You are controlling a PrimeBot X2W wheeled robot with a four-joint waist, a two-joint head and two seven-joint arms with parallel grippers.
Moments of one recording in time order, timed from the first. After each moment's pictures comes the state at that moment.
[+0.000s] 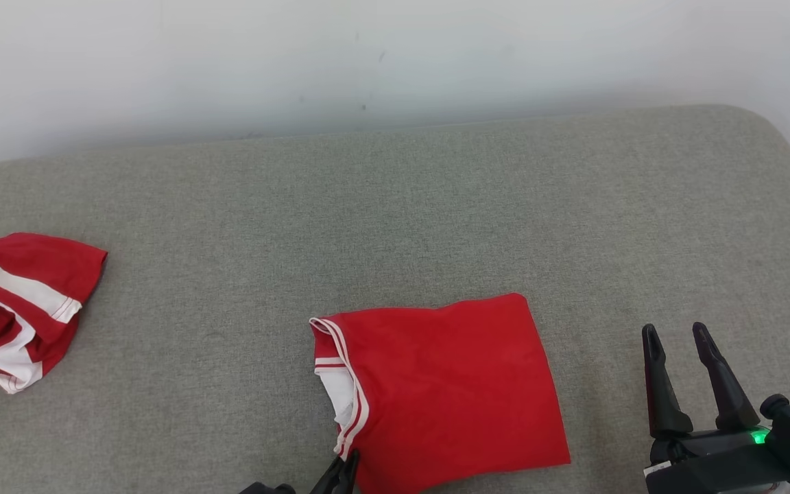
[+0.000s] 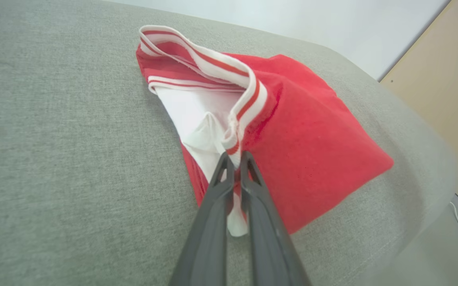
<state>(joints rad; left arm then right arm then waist) -0.06 0.07 -0.44 0.36 -0.34 -0.07 -0.26 -0.04 -0.19 0.08 0.11 0.40 0.13 -0.26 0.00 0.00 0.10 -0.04</state>
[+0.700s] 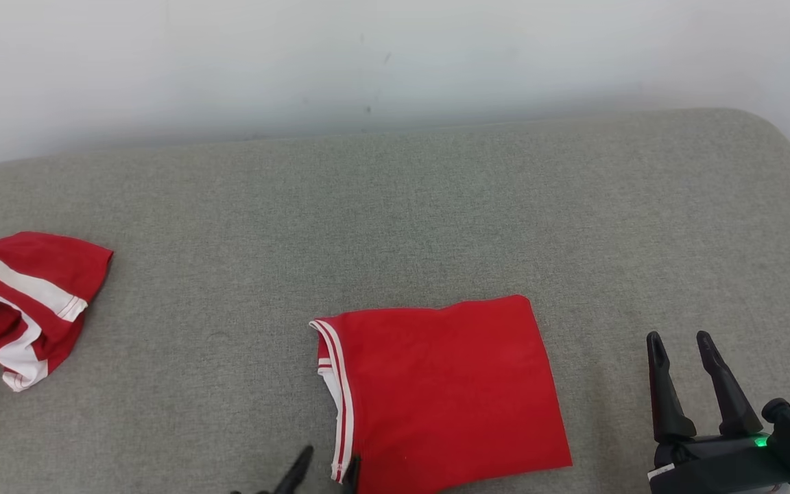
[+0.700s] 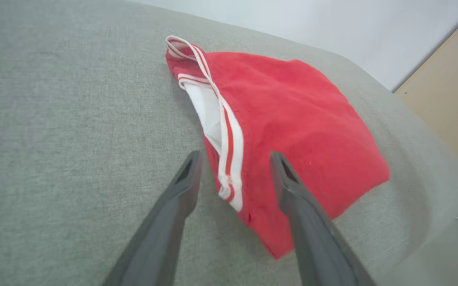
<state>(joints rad) 0.01 0.08 -0.41 0.28 -0.37 -0.04 -0.26 -0.04 -0.19 0.07 0.15 0.41 0.13 -0.26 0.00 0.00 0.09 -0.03</state>
